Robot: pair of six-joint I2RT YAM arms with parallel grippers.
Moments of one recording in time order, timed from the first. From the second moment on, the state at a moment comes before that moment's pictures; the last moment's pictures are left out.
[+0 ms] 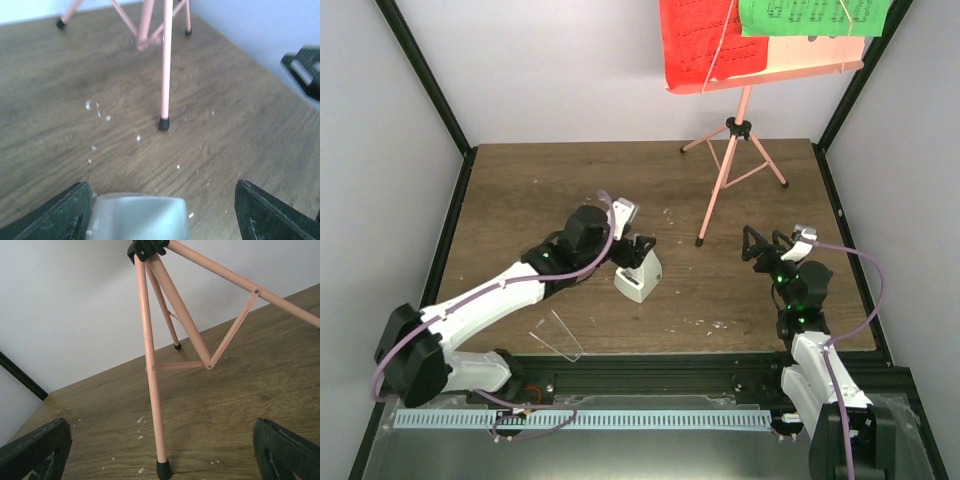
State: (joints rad) left arm -0.78 1.32 0.93 -0.13 0.09 -0.24; right arm -0.07 0.76 0.16 0.57 -0.33 0.49
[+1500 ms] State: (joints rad) left arm -0.43 1.17 0.81 -0.22 0.52 -0.45; right arm 0.34 0.99 0.17 0.60 -0.78 0.43
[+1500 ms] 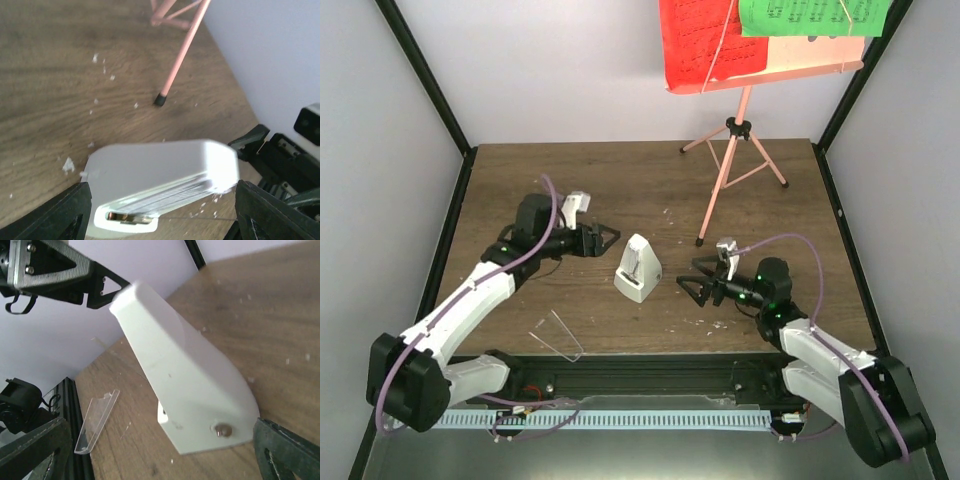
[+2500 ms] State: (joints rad) left arm -0.38 1.11 0.99 -0.33 0.24 -0.17; right arm 0.62 1.49 0.60 0.88 -0.64 0.00
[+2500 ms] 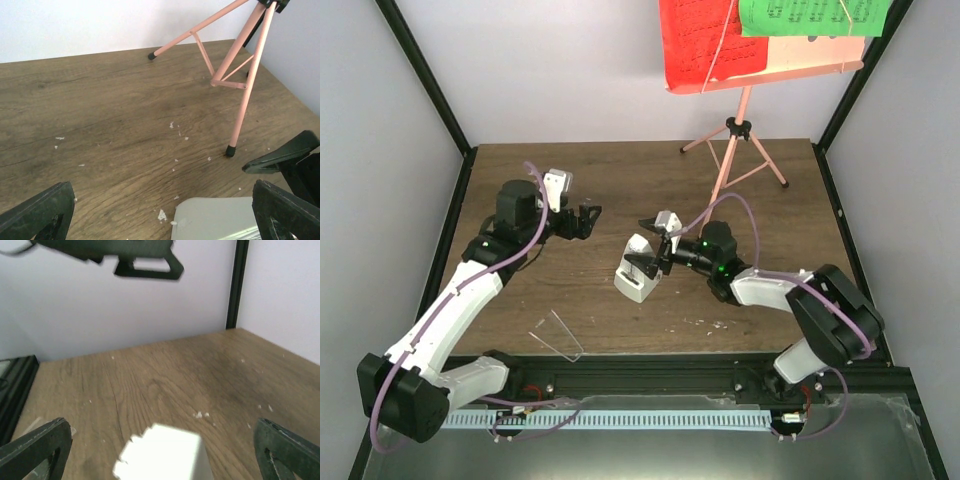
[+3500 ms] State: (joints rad) left arm -0.38 1.16 0.99 -0.33 0.20 -0.15; right arm 0.63 1.66 0.56 1.00 -0.55 -0.03
